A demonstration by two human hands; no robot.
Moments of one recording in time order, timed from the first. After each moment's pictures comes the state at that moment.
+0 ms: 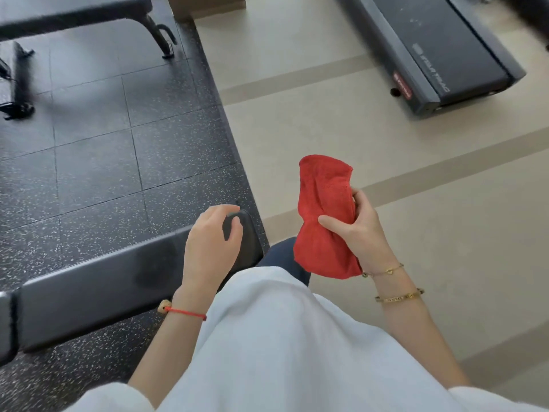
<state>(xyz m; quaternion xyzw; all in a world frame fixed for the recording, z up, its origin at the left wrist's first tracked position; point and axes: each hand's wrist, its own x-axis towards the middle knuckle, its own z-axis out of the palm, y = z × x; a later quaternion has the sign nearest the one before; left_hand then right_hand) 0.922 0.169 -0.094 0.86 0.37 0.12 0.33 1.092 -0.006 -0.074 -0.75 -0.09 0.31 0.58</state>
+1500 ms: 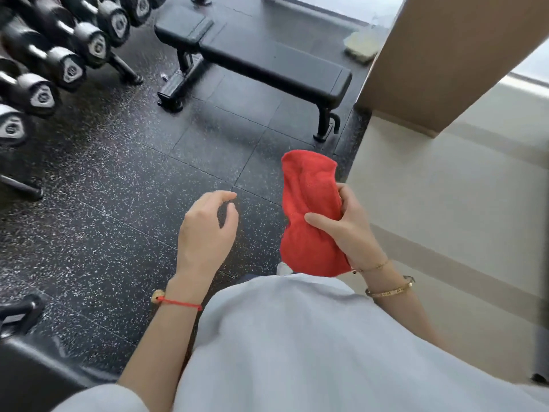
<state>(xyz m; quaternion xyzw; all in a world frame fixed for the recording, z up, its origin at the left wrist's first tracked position) 1.208 0.884 -0.085 0.67 0.66 0.25 0.23 1.441 0.866 -0.071 -0.63 -0.41 0.51 0.42</state>
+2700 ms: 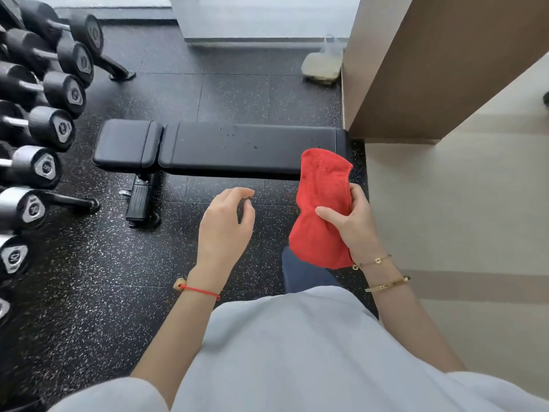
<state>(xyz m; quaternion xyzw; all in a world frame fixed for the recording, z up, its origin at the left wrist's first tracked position) 1.243 1.559 -0.105 0.80 0.50 0.20 0.28 1.443 1.457 -0.112 -0.73 -0.23 0.38 0.52</state>
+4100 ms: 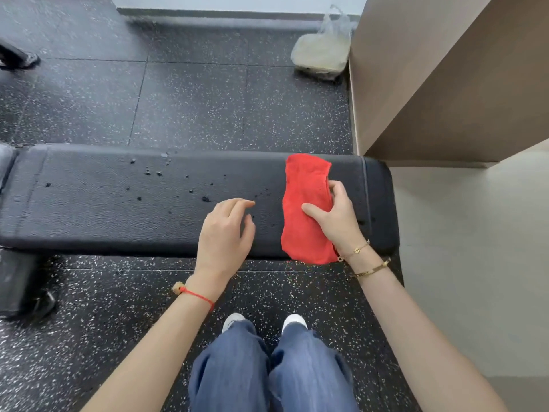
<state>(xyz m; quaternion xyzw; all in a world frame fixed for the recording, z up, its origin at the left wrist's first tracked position) 1.465 1.850 -0.561 0.86 0.43 0.16 0.23 1.665 1.773 -0.552 -0.77 -0.27 0.36 0.46</state>
